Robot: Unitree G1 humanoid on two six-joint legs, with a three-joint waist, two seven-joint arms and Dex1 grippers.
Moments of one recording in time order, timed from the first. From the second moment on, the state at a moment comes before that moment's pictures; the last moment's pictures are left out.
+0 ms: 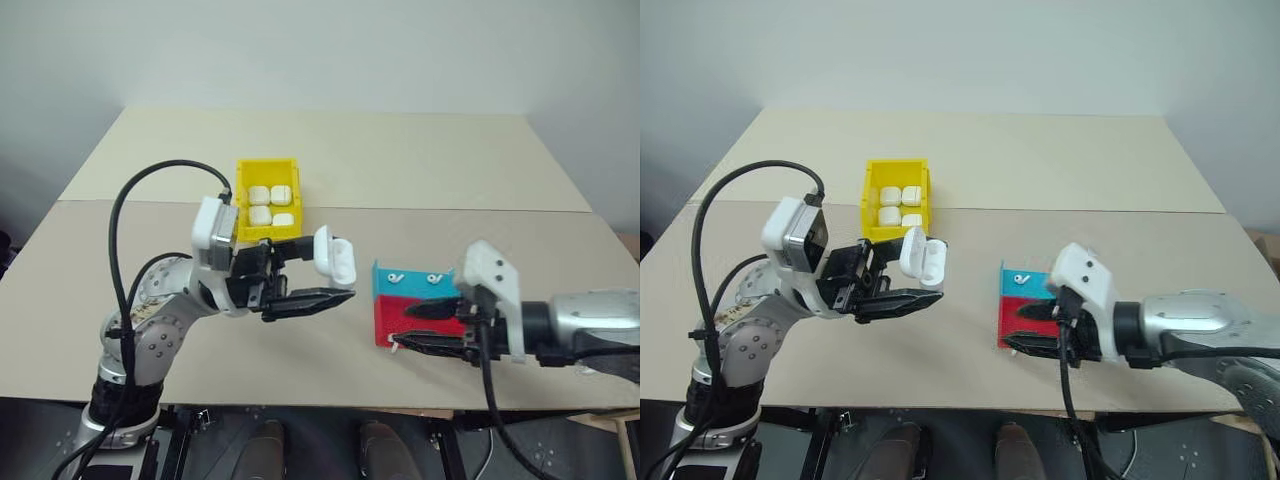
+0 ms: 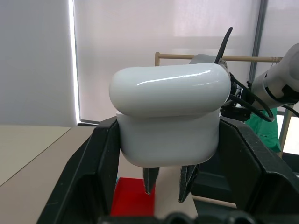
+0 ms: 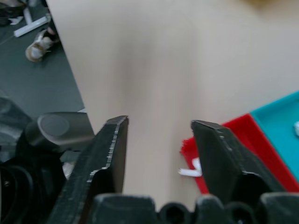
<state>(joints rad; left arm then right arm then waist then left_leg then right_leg) -0.40 0.50 0.02 -0.44 -0.89 0.50 -1.07 -0.27 -1.06 -0.13 -0.75 1.14 1.10 0.61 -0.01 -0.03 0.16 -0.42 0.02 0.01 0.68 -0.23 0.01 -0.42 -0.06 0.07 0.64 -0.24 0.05</state>
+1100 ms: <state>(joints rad) -0.44 0.54 0.02 -0.41 -0.86 0.48 -1.12 -0.47 -0.98 0.35 -0.52 0.68 1.20 0.73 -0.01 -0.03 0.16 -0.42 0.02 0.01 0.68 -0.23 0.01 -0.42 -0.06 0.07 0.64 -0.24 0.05</state>
